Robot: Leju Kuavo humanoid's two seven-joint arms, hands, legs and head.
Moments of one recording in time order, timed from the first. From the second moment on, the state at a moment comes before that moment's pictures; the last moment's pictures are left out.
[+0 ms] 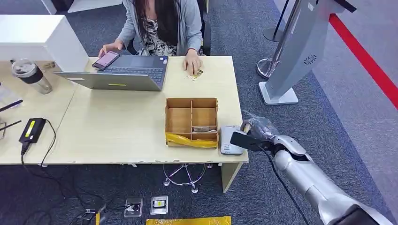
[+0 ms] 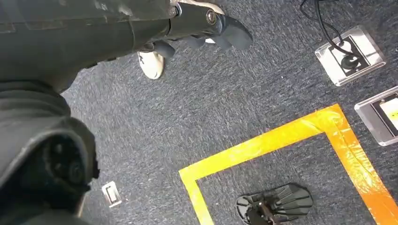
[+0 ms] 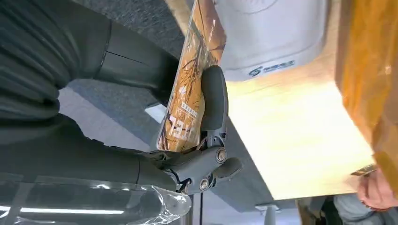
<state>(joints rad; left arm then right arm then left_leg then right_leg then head) -0.33 0.35 -1.37 -0.16 0.82 -0.02 0.01 -0.71 -0.24 0.76 -0.56 0.56 -0.11 -0.26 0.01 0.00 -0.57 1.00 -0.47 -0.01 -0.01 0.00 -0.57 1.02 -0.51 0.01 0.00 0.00</state>
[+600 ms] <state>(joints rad) -0.34 0.35 -1.37 -0.16 0.79 -0.02 0.01 -0.77 -0.27 0.76 -0.51 0.62 -0.16 -0.25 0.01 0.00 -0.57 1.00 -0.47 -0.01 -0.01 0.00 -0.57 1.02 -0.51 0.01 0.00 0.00</state>
